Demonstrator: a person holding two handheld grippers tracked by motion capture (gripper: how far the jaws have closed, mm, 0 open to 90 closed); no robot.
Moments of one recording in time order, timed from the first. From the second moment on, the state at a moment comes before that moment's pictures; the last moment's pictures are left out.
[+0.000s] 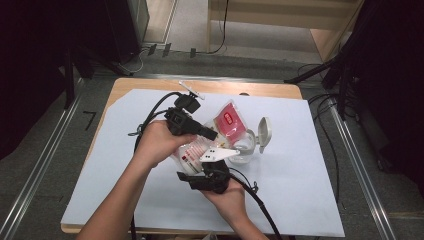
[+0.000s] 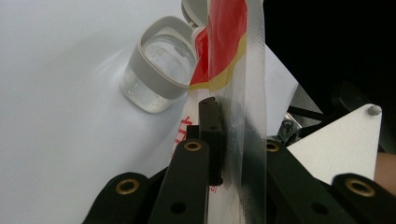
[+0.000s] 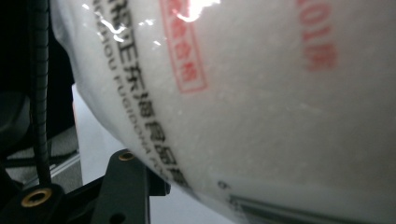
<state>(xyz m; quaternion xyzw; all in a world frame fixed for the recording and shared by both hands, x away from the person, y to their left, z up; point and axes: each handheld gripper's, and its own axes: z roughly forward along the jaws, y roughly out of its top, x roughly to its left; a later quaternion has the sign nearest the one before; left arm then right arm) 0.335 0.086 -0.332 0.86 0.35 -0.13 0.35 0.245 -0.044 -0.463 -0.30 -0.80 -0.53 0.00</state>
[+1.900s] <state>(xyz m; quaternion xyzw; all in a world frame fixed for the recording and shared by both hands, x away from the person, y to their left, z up) 0.385 0.057 -0.305 0.91 0.30 -0.15 0.26 0.264 -0.030 -0.444 -0.39 -0.71 -0.59 0.02</state>
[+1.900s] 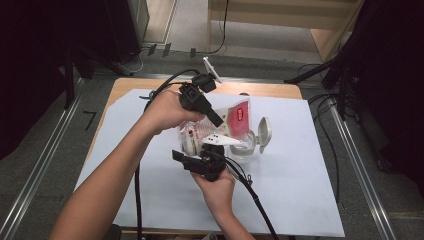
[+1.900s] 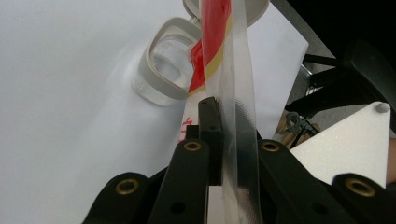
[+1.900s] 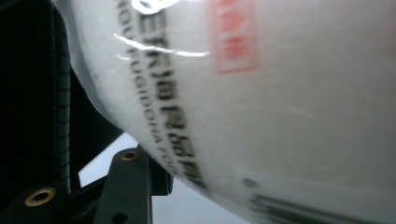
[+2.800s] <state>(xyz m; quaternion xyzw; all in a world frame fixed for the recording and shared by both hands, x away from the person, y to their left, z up) 0.390 0.050 -0.298 0.90 0.31 -0.16 0.25 0.267 -0.029 -0.430 -0.39 -0.71 -0.58 0.02</state>
